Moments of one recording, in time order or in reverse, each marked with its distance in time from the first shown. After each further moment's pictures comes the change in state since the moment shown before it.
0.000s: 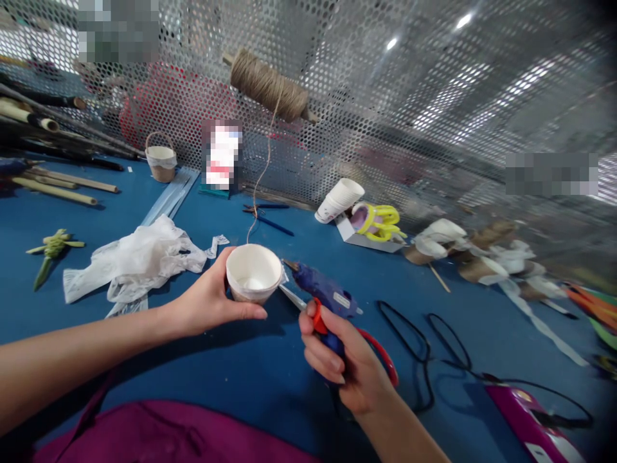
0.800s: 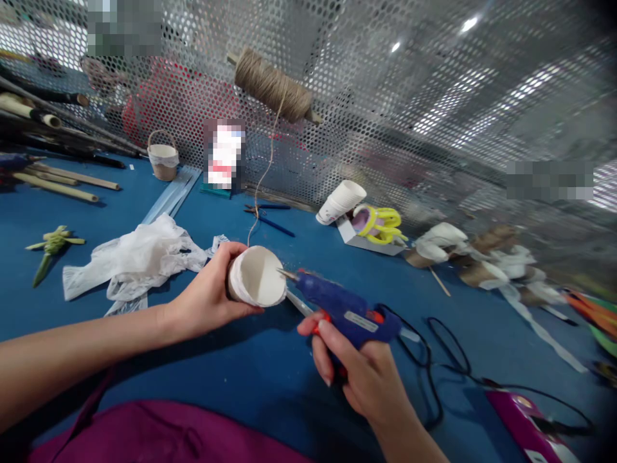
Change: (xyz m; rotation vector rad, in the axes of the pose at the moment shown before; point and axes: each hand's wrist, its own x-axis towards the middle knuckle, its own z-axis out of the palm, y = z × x) left_hand -0.001 0.005 -0.002 0.288 0.091 0.158; right_hand -0.013 0.002 -0.004 -0.636 0.203 -0.333
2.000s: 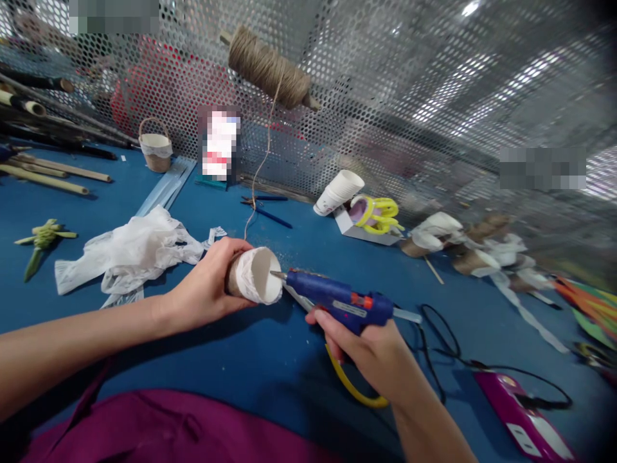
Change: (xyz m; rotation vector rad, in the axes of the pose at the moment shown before) left_hand 0.000 0.000 -0.003 0.132 -0.085 0.049; right_hand 0.002 -0.007 -0.024 -0.514 0.021 -0.018
